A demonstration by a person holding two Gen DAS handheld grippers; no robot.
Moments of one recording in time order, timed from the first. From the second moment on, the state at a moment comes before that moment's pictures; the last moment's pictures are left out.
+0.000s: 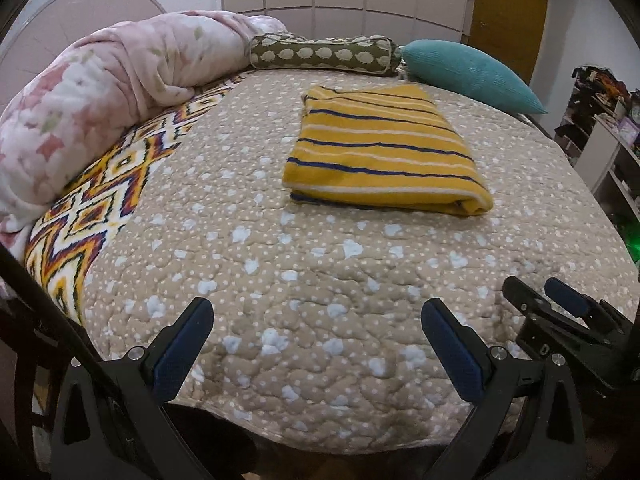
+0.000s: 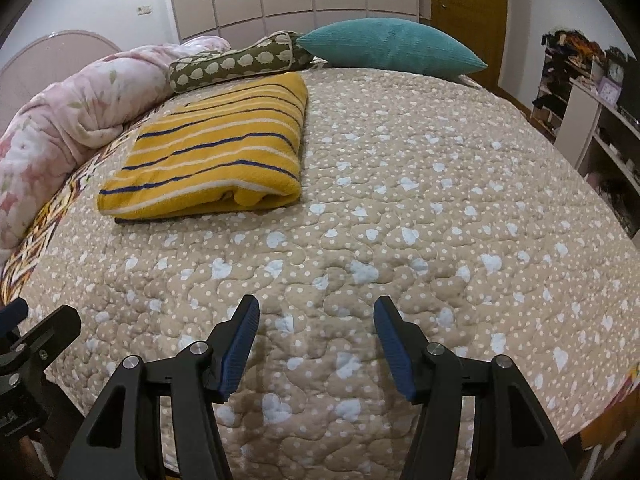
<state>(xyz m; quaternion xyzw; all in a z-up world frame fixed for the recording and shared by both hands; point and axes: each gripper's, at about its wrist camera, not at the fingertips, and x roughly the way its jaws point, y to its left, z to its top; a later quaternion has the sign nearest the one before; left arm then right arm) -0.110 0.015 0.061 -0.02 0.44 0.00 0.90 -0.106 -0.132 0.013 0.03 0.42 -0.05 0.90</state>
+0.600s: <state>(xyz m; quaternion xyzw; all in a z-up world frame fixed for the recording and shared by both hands) -0.111 0.011 0.061 -0.01 0.44 -0.01 0.90 -0.103 -0.133 0.008 0.02 0.43 -0.06 0.90</state>
